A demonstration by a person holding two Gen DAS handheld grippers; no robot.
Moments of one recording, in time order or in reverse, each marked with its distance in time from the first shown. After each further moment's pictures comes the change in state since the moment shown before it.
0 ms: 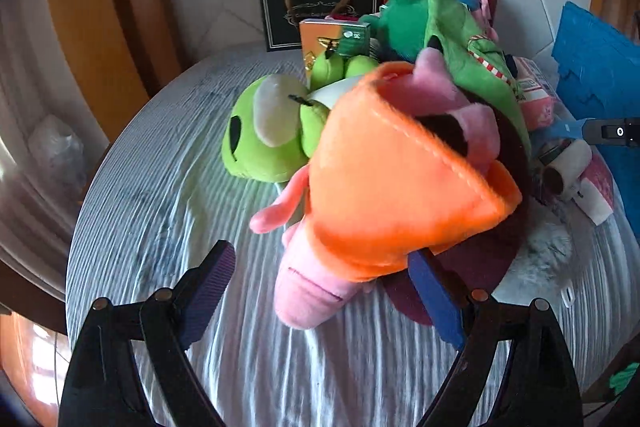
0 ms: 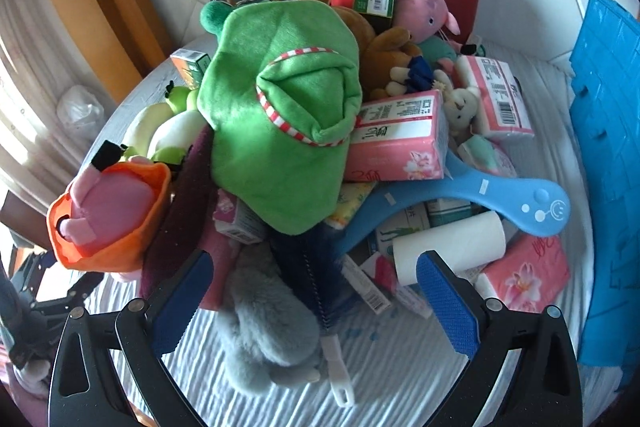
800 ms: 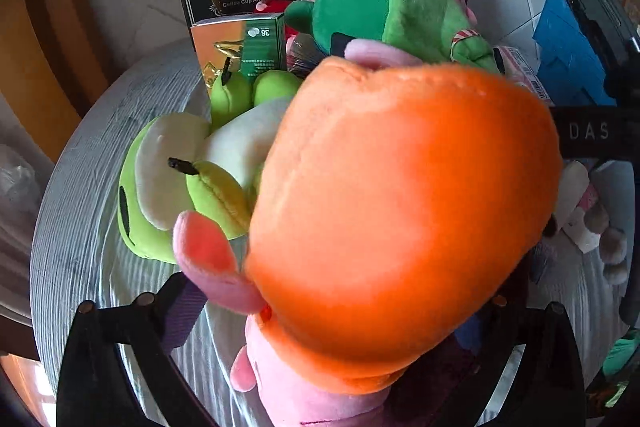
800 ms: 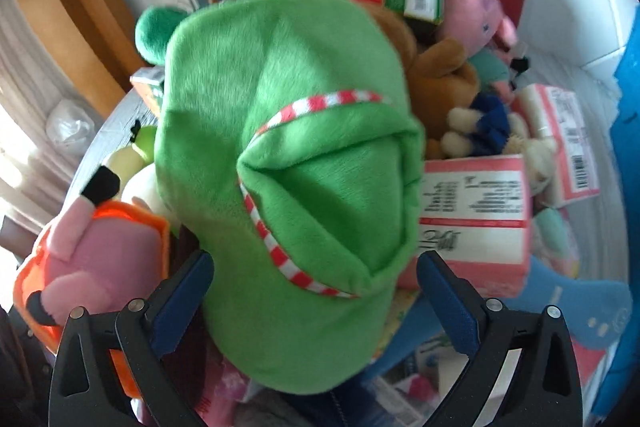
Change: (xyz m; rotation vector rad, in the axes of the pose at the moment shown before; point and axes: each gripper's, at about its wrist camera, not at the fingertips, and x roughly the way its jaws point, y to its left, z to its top) left arm 0.063 -0.050 0.075 0.068 0.105 -0.139; right arm 0.095 0.015 0.080 0.016 0.036 0.040
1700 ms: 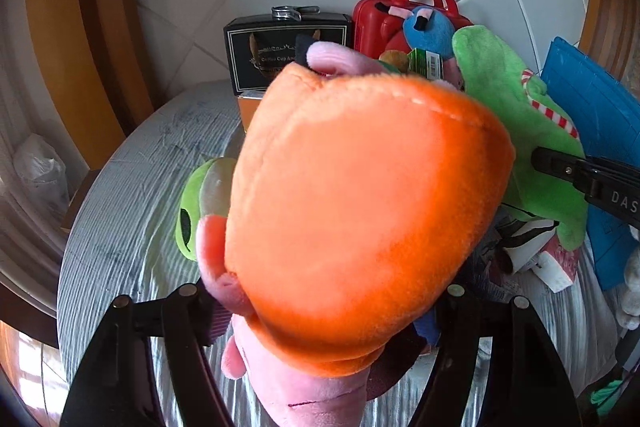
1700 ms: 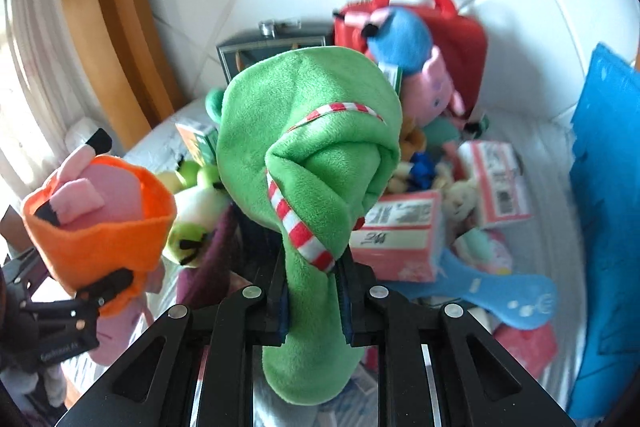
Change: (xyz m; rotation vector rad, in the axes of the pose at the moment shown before) left arm -0.100 -0.007 -0.009 -0.099 -0.169 0.079; right arm -0.127 -0.007 -0.043 -0.082 -0.277 -0.037
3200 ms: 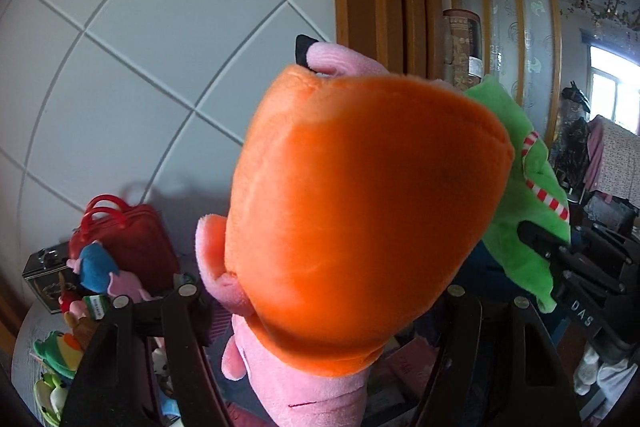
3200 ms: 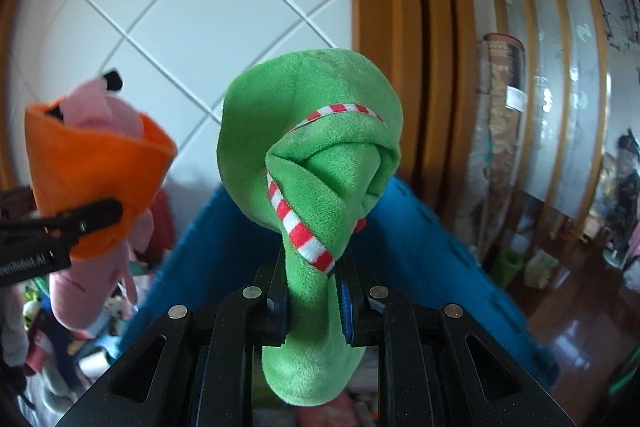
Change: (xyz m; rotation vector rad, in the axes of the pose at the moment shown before) left arm -0.154 -0.542 0.152 0.383 -0.354 -0.435; right arm -0.362 -0.418 -0.055 0.227 -0.413 -0.552
